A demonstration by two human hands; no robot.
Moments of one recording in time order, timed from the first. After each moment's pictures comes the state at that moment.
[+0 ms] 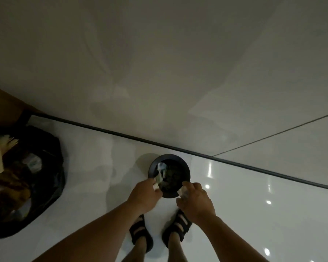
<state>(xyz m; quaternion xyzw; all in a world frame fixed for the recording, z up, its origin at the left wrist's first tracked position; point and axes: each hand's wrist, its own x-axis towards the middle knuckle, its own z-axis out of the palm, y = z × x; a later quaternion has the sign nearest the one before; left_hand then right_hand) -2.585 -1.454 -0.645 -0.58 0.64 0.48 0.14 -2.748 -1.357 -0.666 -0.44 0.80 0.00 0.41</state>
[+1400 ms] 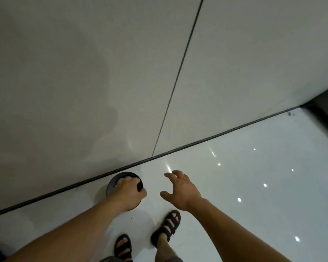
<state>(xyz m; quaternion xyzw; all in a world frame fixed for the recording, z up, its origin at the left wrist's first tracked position) -2.657 -1.423 -0.486 -0.30 0.87 0.31 0.26 -2.771 -1.250 -0.464 -0.31 0.89 -0.06 0.33</state>
